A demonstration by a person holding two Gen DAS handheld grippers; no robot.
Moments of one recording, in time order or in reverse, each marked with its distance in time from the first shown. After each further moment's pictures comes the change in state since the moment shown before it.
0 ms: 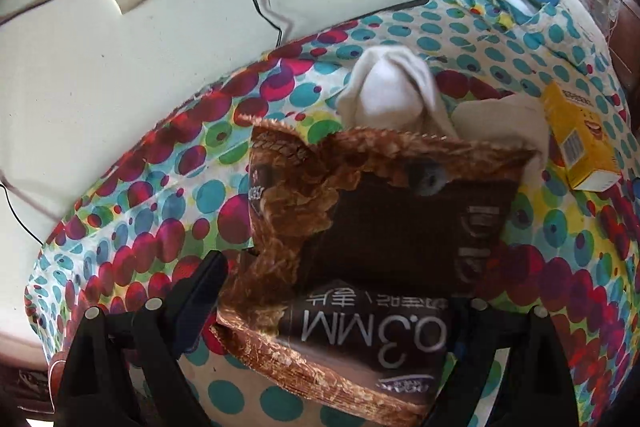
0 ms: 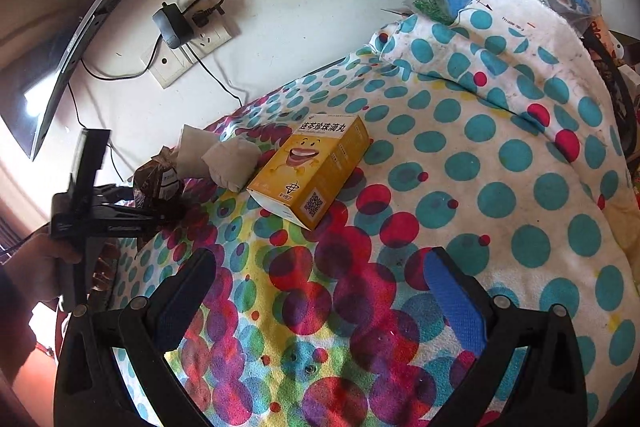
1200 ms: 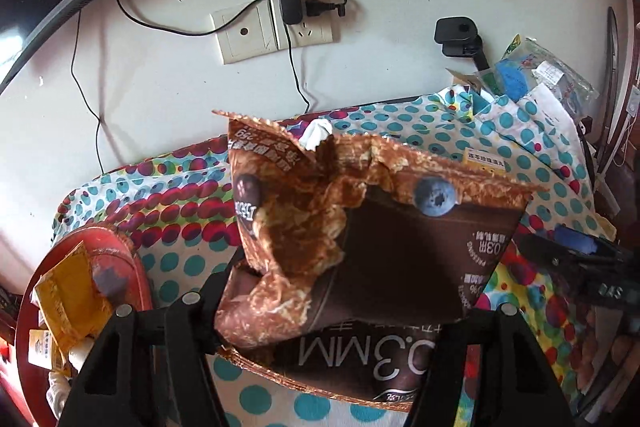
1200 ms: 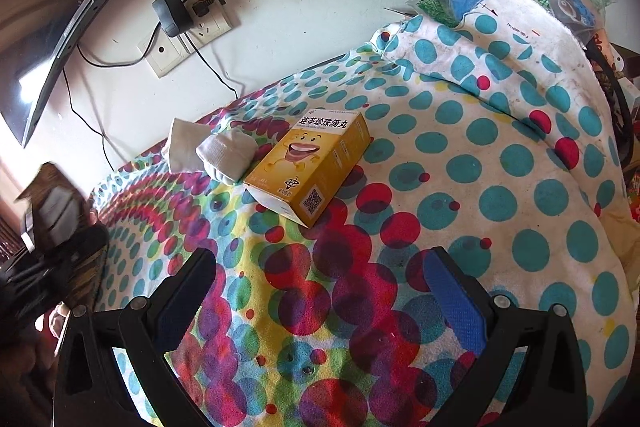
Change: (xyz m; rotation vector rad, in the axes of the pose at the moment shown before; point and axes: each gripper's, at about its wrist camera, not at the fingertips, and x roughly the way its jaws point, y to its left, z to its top) left arm -0.129 -0.079 -0.086 -0.269 -0.309 0.137; right arm 0.006 0.006 0.001 -0.042 0.018 -0.045
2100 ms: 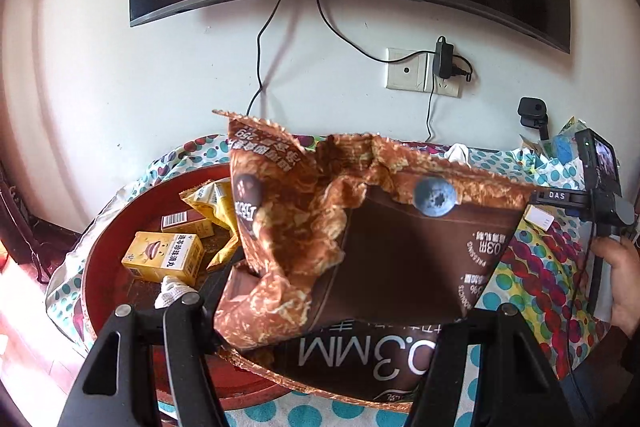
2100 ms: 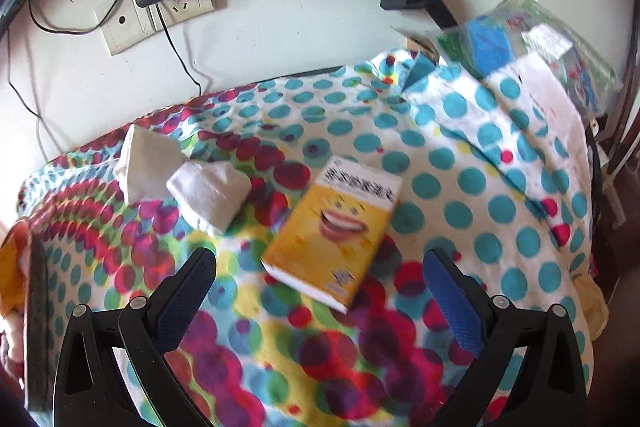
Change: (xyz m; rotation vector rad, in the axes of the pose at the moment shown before) left arm -0.129 0.143 -0.101 -0.269 -0.140 0.154; right arm 0.053 0.073 0.047 -0.103 0.040 -0.328
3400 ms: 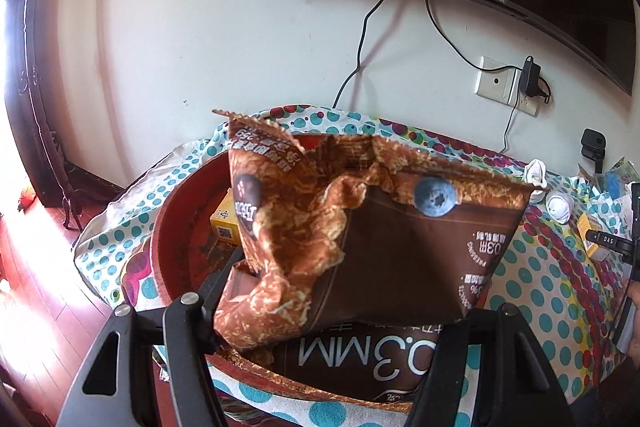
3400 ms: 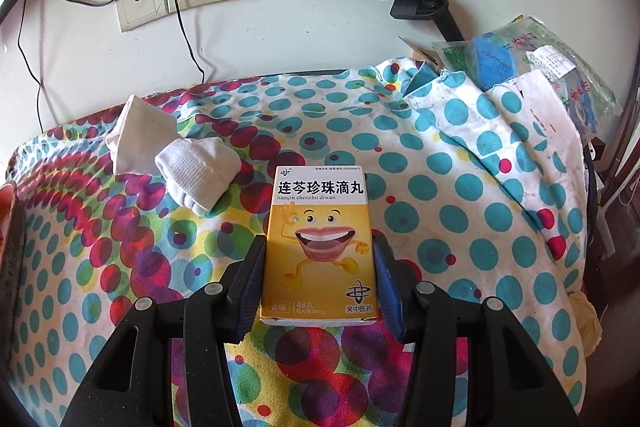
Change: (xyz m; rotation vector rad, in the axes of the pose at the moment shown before) left arm 0.007 0.088 -0.026 -0.162 0.043 0.151; right arm 0.002 -0.007 -0.018 -0.093 -0.043 0.002
